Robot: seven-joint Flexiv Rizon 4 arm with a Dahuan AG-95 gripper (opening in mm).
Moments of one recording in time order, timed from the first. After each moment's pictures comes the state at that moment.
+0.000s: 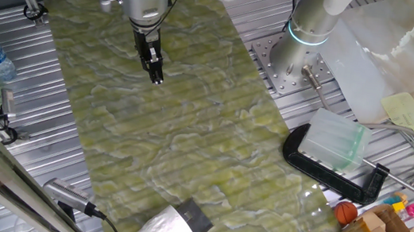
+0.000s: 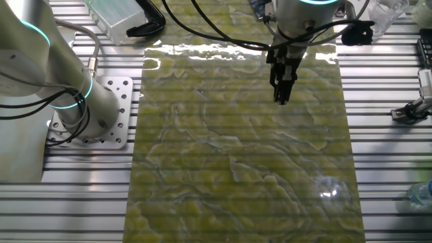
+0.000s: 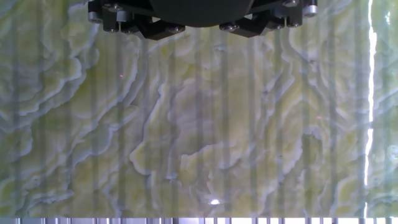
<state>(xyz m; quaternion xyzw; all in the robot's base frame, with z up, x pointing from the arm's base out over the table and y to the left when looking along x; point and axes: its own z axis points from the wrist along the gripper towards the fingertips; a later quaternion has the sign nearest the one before) 0.500 0.000 0.170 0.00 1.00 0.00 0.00</state>
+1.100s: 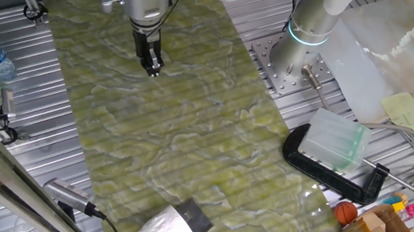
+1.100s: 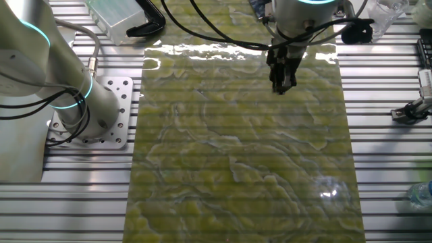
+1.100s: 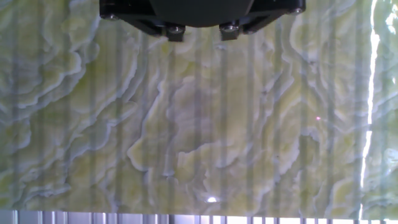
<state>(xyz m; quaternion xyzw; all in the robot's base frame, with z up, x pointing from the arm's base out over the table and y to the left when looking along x) 0.501 0.000 0.170 -0.01 1.00 0.00 0.01</state>
